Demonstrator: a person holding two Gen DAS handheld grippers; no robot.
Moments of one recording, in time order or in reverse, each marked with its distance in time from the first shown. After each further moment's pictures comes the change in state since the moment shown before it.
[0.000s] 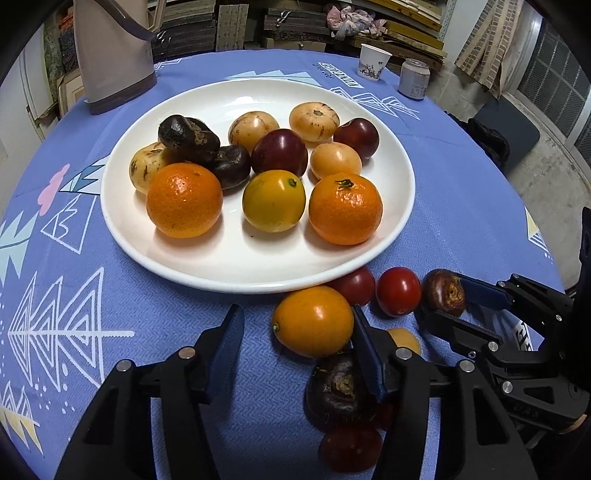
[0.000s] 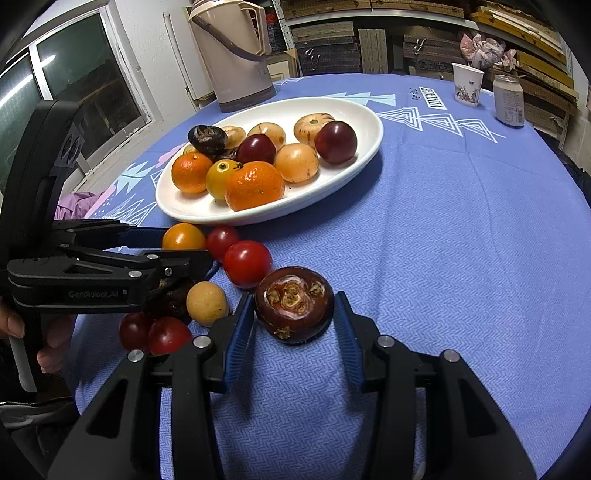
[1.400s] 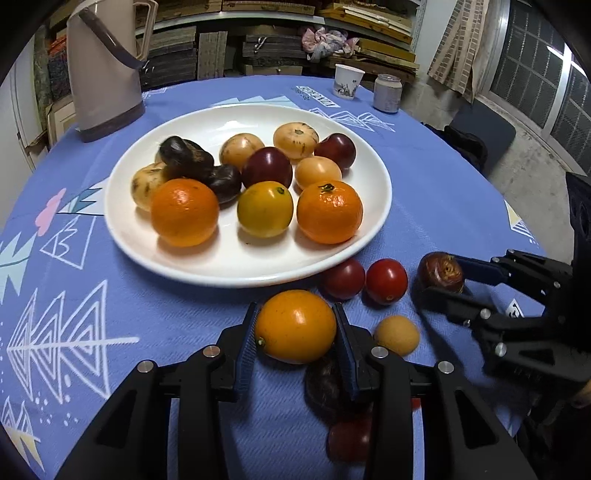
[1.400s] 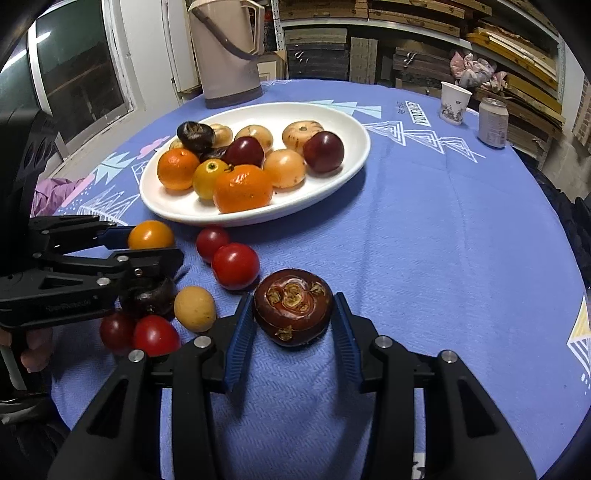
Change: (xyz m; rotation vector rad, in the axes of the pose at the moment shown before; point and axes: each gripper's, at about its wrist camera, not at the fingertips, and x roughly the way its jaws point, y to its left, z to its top) left arm -0.016 0.004 -0.020 0.083 -0.116 -0.040; right arm -0.007 0.011 0.003 -0.056 -0.006 -0.132
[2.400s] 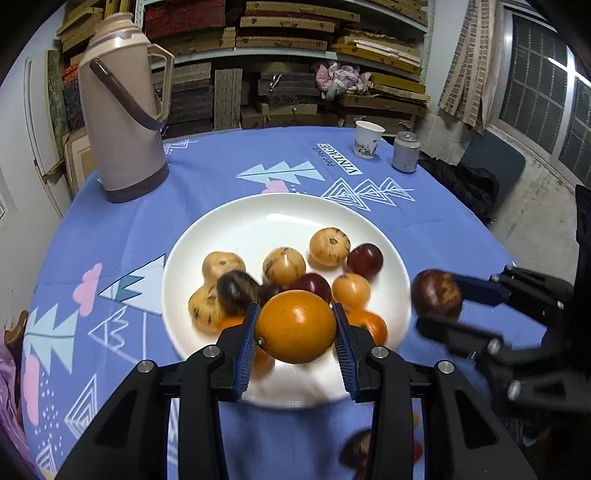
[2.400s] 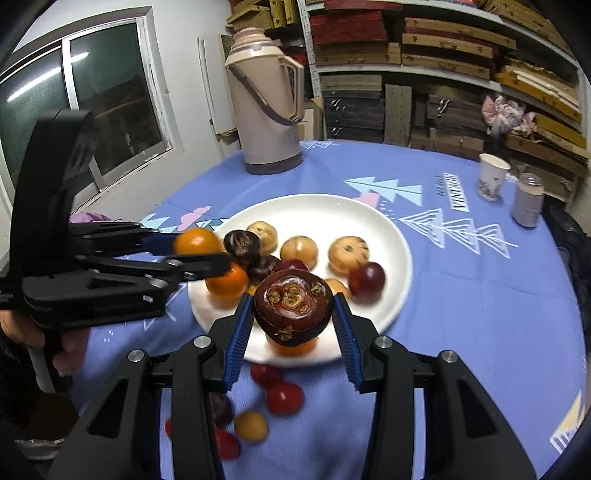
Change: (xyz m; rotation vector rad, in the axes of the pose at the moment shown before) left arm -0.033 0.021 0.085 -0.006 -0.108 0.062; right arm -0.022 0.020 0.090 -0.056 -0.156 0.141
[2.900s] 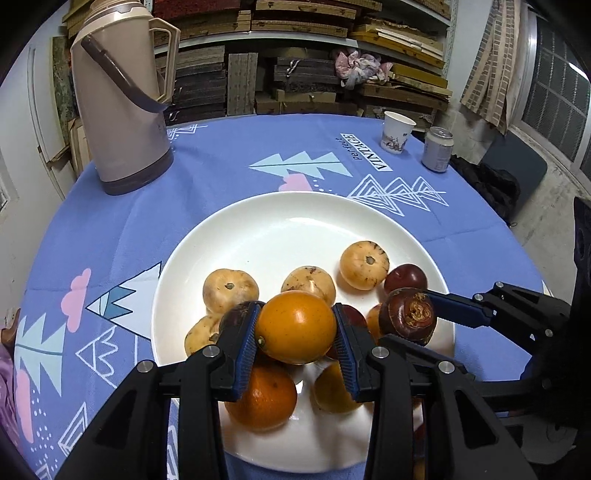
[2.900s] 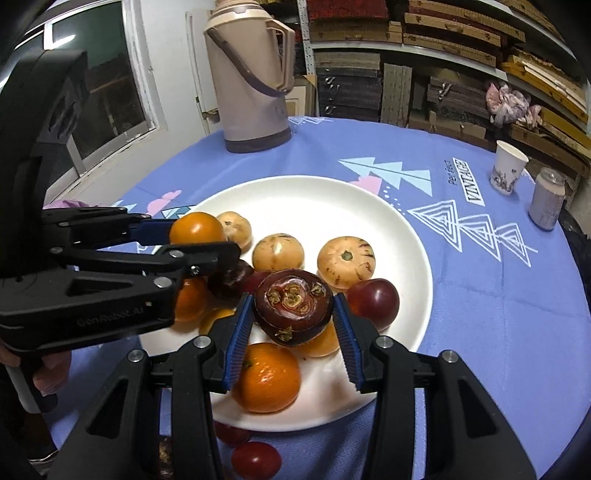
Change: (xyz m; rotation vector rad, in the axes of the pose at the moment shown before) left arm 0.046 0.017 0.024 -0.043 0.042 0.045; right arm 0.073 -0.016 0.015 -0.003 0.080 -0.052
